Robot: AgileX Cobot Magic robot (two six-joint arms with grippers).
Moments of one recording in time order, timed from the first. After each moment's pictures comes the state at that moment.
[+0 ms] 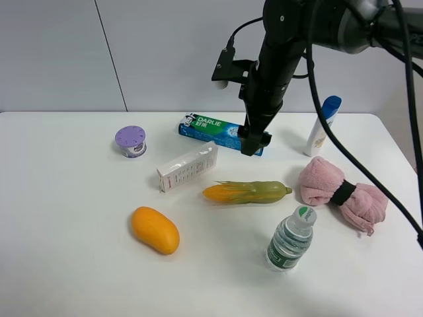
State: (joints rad) left arm 0.03 -0.01 -0.51 -0.06 1.05 0.10; right arm 0.51 1.97 -1.71 0.02 1.16 -0.85
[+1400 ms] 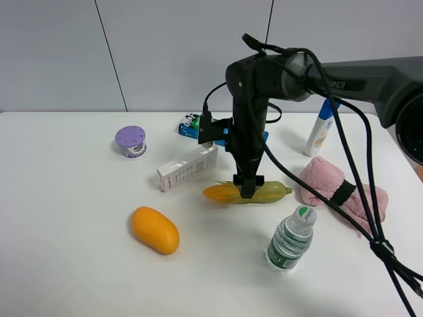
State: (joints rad) left arm 0.03 -0.01 -0.51 -0.06 1.05 0.10; right arm 0.59 2.13 -1.62 -0.06 1.14 -0.95
